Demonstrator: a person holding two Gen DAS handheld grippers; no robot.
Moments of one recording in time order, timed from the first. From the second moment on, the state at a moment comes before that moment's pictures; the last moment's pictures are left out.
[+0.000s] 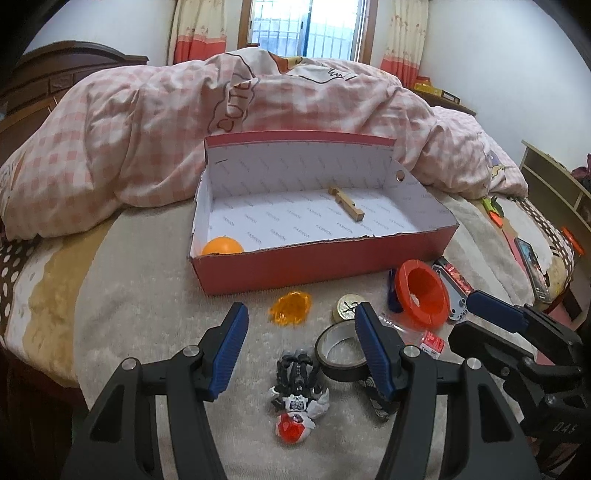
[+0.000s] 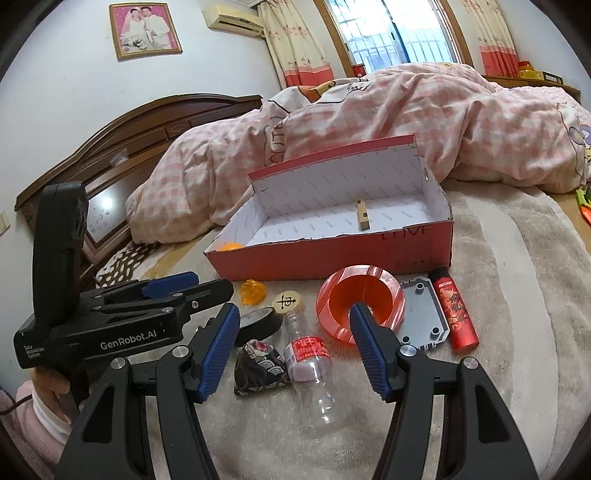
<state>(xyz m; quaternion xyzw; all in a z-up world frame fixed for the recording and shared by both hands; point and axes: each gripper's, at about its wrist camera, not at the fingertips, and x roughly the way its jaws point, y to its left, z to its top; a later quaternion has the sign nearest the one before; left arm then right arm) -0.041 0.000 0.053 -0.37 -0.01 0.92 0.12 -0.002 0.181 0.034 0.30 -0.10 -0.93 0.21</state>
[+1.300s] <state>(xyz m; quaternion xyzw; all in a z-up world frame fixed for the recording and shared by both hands) -0.009 -0.014 0.042 -0.37 0.00 0.92 0.13 0.021 0.166 0.010 0.33 -0.02 -0.92 0.21</state>
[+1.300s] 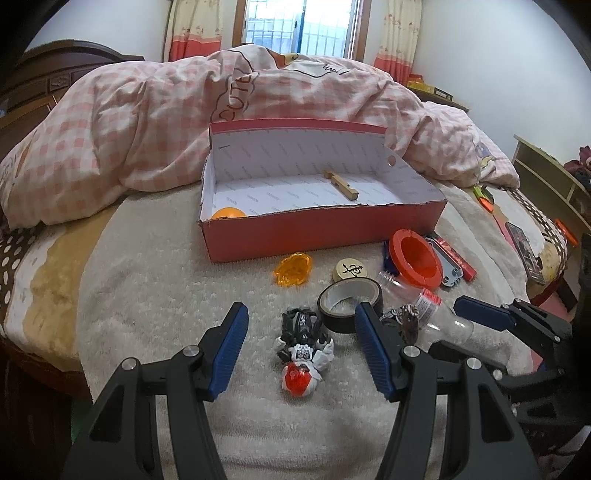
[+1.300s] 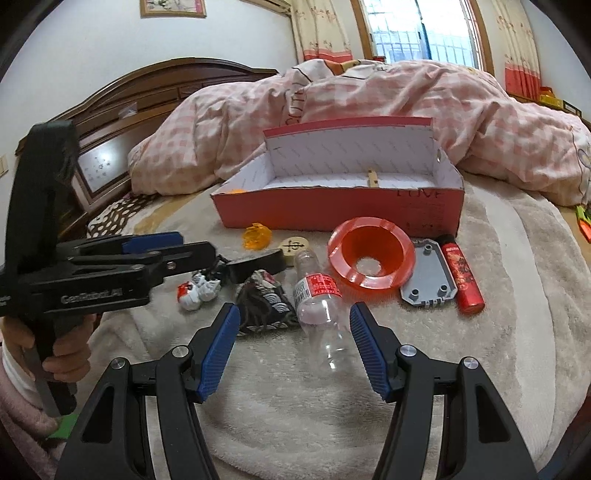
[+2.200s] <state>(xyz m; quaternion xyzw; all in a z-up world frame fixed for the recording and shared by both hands) -0.019 -0.002 0.005 -0.40 0.04 0.91 0.12 -0.007 0.167 -0.009 0.38 -0.02 -0.91 0.17</state>
